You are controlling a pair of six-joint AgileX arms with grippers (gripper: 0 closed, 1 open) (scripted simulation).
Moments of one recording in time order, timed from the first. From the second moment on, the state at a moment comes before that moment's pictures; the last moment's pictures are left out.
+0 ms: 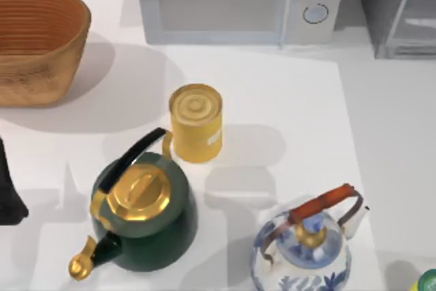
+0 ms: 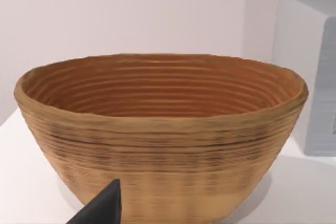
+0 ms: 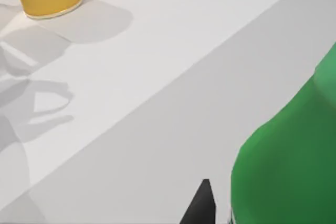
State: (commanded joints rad) left arm 0.00 0.00 0.00 0.00 0.00 0.00; right arm -0.87 1.75 0.82 -0.88 -1.26 -1.82
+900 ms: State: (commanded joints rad) left arm 0.00 0.00 0.00 0.00 0.00 0.00; right arm -0.68 1.33 0.49 -0.79 -0.97 -1.38
